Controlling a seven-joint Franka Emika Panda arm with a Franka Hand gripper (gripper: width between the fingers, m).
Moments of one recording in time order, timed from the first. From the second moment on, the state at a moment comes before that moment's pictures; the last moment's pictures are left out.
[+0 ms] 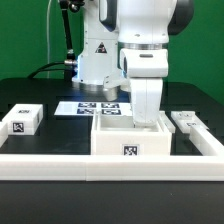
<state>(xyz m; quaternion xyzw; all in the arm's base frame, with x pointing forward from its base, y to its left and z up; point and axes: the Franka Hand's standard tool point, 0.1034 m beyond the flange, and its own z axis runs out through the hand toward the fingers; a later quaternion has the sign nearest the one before) 0.503 0.045 0.013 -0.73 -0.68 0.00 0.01</state>
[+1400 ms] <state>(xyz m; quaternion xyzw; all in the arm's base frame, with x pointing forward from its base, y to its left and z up) 0.517 0.114 0.011 -0.71 -0.70 0.00 0.03</state>
